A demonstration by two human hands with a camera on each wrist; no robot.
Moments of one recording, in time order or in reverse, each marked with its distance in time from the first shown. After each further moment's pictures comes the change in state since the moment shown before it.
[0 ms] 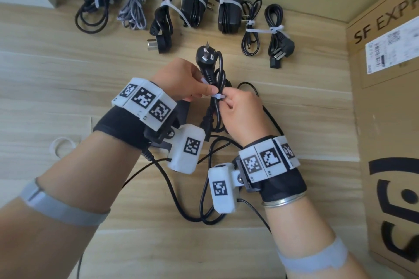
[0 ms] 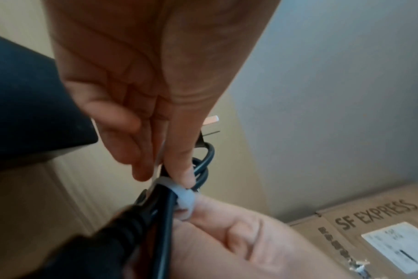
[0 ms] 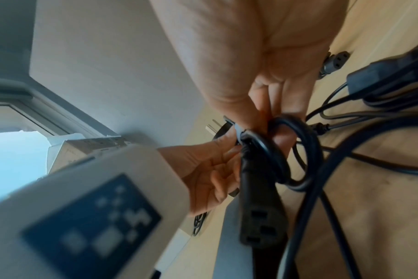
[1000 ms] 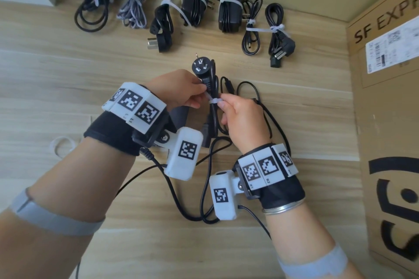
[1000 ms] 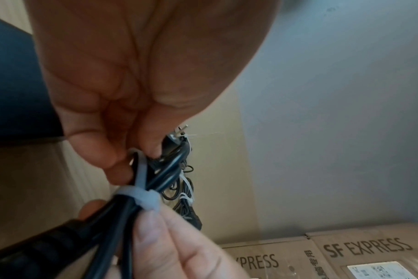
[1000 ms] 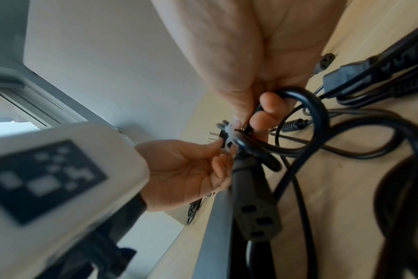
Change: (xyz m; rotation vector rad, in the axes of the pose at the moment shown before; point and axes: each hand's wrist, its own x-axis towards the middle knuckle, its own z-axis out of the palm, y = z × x) left_hand 0.002 -0.012 0.005 -0.145 -0.136 -0.073; right_hand -0.009 0.007 0.006 0.070 0.031 0.048
